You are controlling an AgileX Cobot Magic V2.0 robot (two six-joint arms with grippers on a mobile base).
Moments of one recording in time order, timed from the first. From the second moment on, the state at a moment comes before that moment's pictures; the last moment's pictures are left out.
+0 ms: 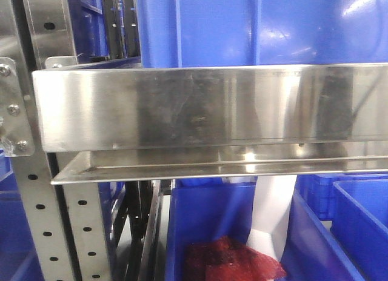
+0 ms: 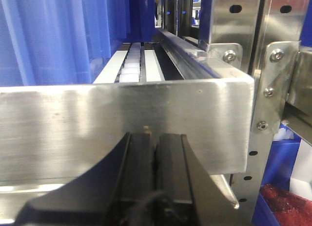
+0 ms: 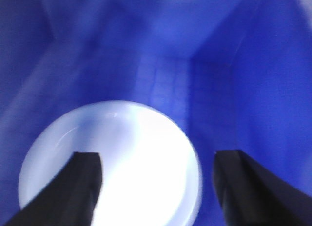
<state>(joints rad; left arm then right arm) -0.04 -0.02 0.03 -0.19 0.12 0.25 0.31 1.55 -1.63 -0.14 0.74 0.19</state>
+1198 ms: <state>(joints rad) -0.04 -0.02 0.03 -0.19 0.12 0.25 0.31 0.17 -0.54 -0.11 0.55 0.11</state>
